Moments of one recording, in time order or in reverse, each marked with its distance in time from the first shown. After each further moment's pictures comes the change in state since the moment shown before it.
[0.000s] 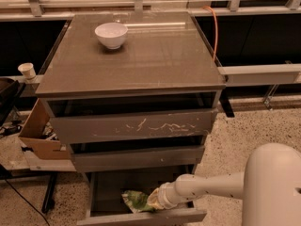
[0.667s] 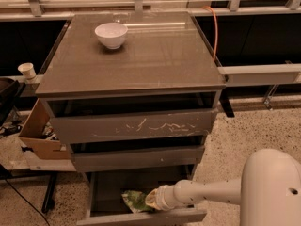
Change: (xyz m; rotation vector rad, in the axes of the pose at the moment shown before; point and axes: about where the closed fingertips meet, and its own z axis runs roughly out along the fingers) arm 0.006 -0.010 0.026 0.071 -0.049 -0.028
